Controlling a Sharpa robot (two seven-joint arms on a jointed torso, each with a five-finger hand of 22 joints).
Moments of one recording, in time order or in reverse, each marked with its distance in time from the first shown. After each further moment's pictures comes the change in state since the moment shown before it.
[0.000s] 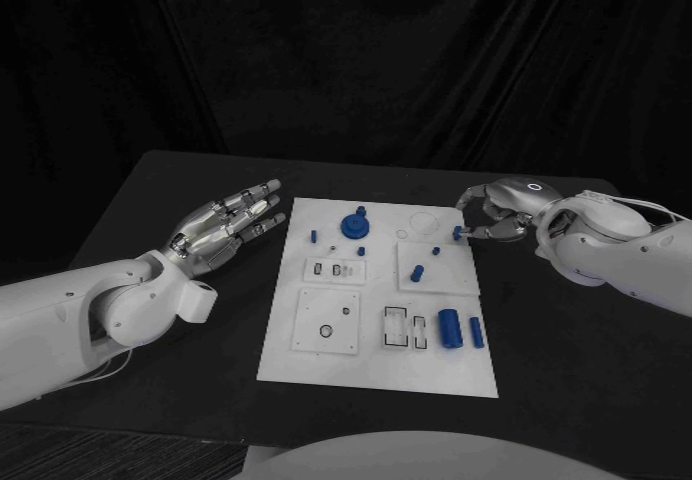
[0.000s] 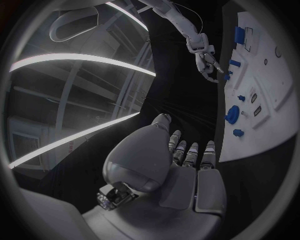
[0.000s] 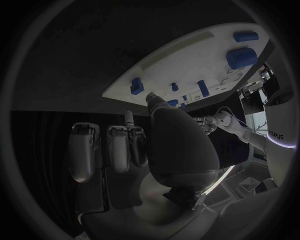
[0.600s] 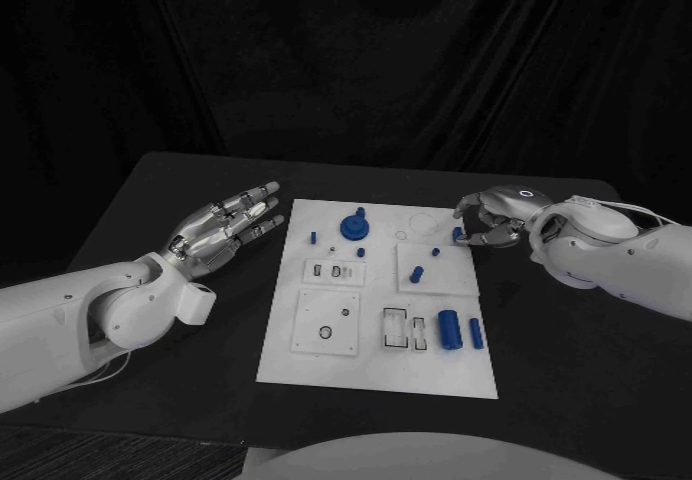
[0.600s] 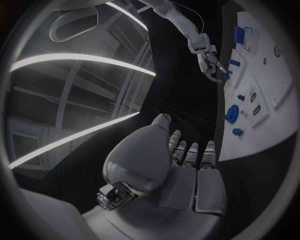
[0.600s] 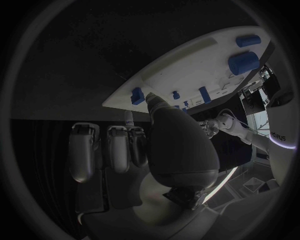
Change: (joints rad) left arm -0.002 0.000 0.000 -0.003 0.000 0.000 0.000; left_hand 0.000 0.000 0.000 0.000 0.000 0.000 0.000 0.000 0.000 -0.003 0.004 0.000 0.000 0.000 0.000 0.000 0.000 0.000 0.000 0.000 0.000 0.000; right arm -0.017 0.027 0.000 -0.031 0.001 0.038 -0.013; right_hand 0.000 0.000 0.000 0.000 0.064 0.011 0.011 0.012 -0.010 0.000 0.000 0.000 0.000 0.000 0.000 0.000 0.000 0.000 0.000 0.000 -0.001 0.000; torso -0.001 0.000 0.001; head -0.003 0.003
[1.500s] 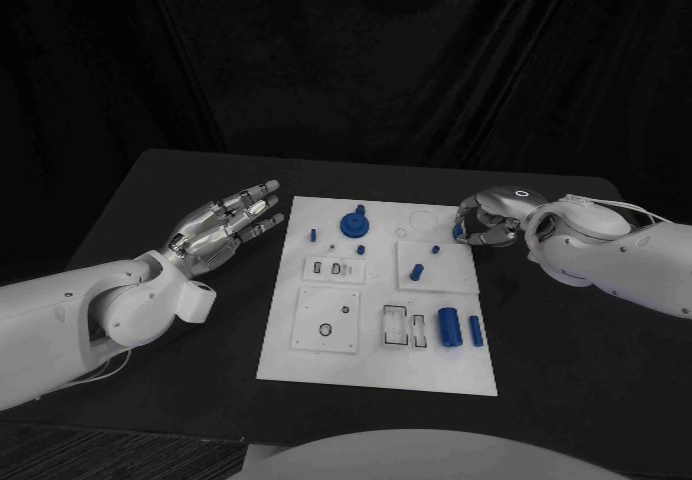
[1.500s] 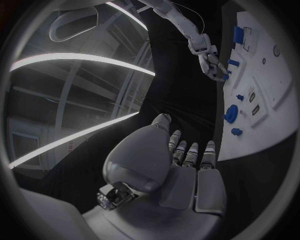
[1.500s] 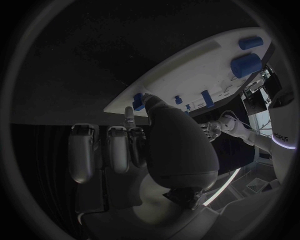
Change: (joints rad) left arm -0.002 0.001 0.000 -0.002 0.000 0.001 -0.002; left_hand 0.000 0.000 0.000 0.000 0.000 0.000 0.000 0.000 0.000 0.000 0.000 0.000 0.000 0.000 0.000 0.000 0.000 0.000 0.000 0.000 0.000 0.000; right arm -0.007 0.023 0.000 -0.025 0.000 0.023 -0.018; right_hand 0.037 0.000 0.030 0.000 0.110 0.122 0.014 0.012 -0.056 0.008 0.008 0.000 0.000 0.005 0.006 0.000 0.000 0.000 -0.002 0.016 0.000 0.000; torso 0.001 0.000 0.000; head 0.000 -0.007
